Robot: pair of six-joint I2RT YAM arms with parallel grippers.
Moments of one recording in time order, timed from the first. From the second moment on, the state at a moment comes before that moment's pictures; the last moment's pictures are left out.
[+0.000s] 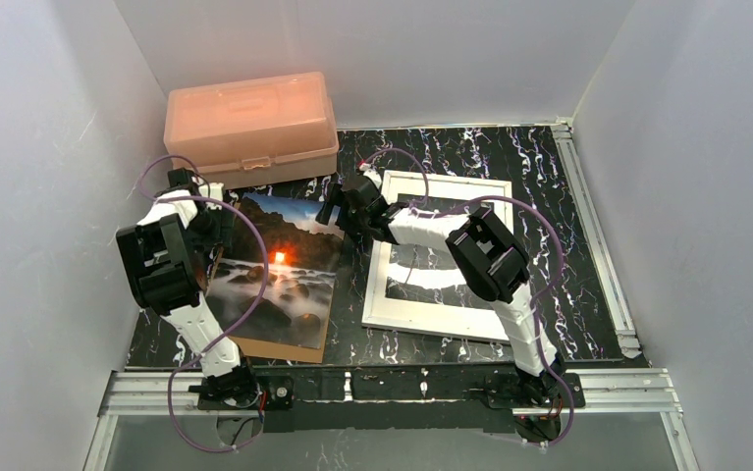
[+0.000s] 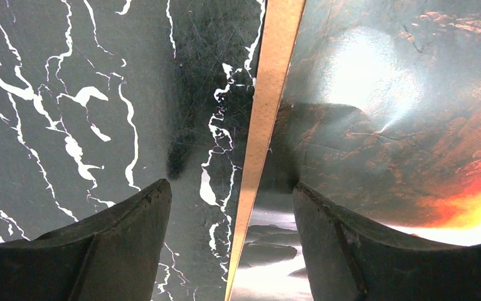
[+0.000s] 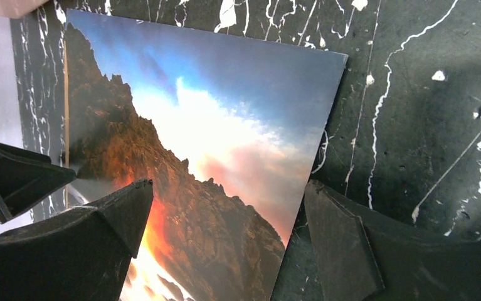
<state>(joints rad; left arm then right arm) 0.32 1.87 1.26 -0.67 0.06 0.35 0.84 2.22 1.58 0.00 0.07 0.90</state>
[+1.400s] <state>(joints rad) 0.29 1.87 1.25 -0.65 0.04 0.44 0.83 2.12 1.27 0.37 -0.10 1.07</state>
